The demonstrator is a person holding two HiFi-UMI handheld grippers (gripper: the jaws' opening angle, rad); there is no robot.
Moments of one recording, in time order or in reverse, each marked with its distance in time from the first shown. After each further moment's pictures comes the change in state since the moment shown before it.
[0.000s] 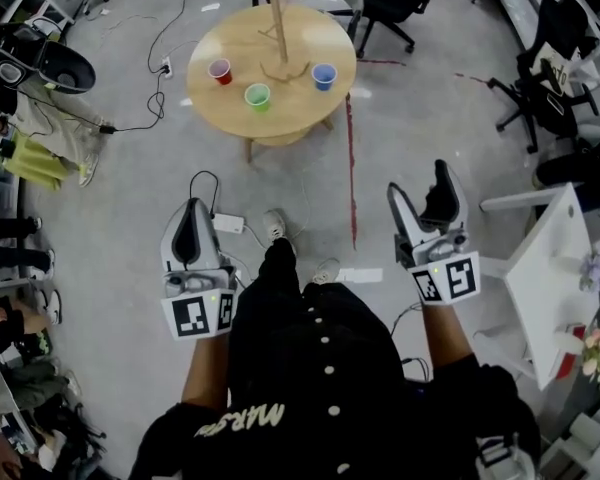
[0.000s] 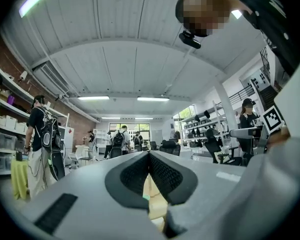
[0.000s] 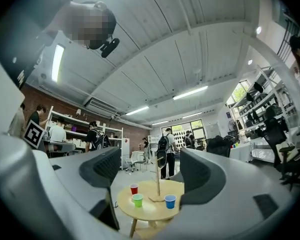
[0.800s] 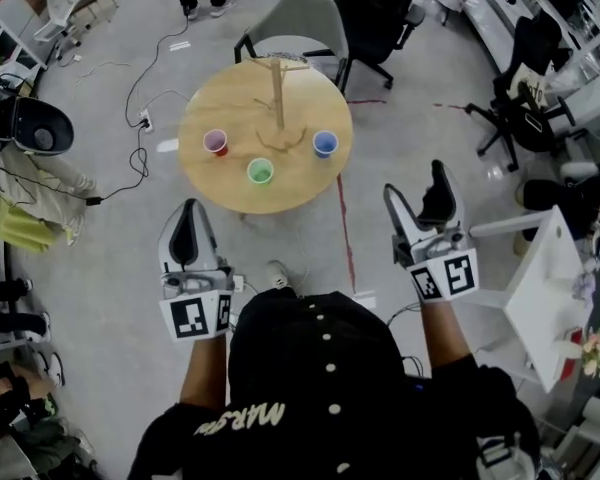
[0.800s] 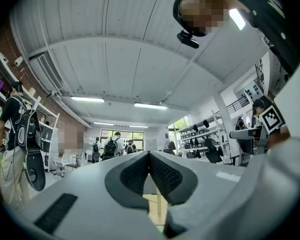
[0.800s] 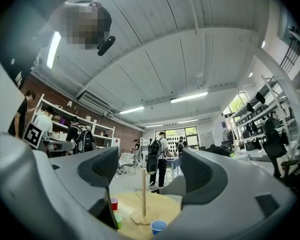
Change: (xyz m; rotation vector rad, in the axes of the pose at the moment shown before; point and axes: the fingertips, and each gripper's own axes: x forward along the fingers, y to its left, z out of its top) left arm 0.195 0.111 0.004 -0.025 -0.123 -0.089; right arm 0.196 -0.031 0.001 -0.077 -0.021 -0.082
